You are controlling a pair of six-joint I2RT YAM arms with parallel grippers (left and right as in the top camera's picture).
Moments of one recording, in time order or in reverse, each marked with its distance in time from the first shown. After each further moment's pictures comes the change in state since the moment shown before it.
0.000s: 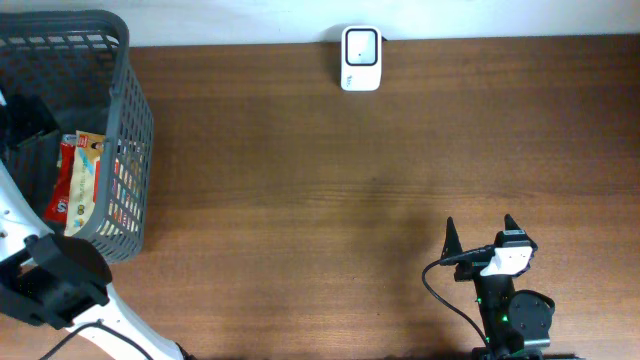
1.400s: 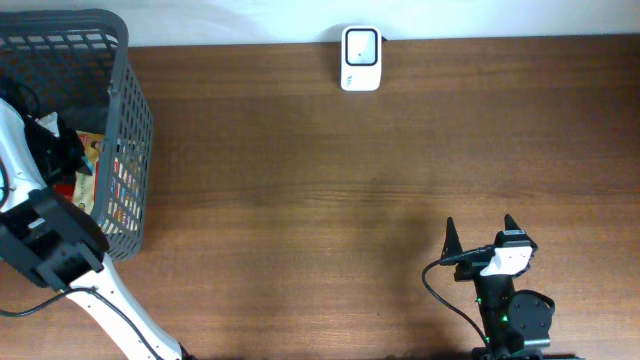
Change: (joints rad) left arm -0.002 0.310 -0.002 -0.094 0.064 0.080; right arm 0.000 0.000 0.000 0.000 0.000 0.000
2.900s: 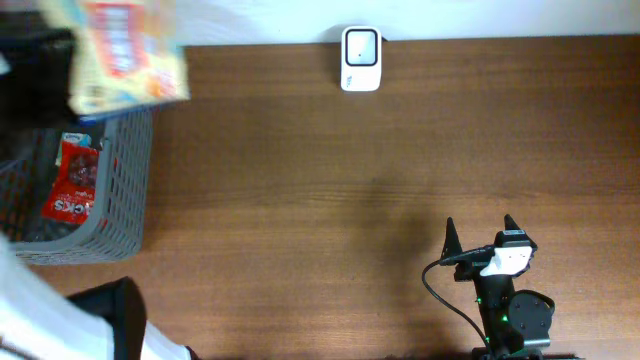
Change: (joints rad) left arm -0.274 -0.581 0.745 -0.082 0.520 -0.136; right arm 0.000 0.001 0.000 0.000 0.000 0.000
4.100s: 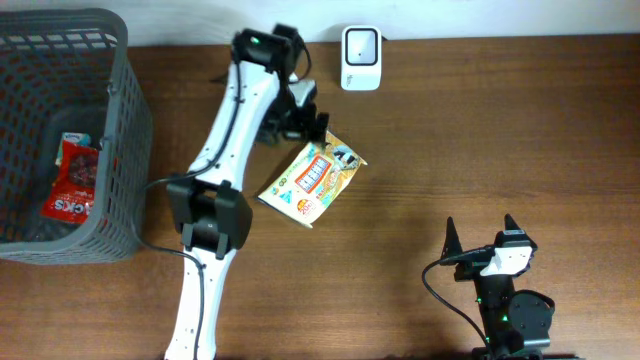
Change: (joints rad) left arm -0.609 0.688 -0.446 -0.038 -0.329 0.004; right arm 0.000 0.000 0.000 0.000 0.000 0.000
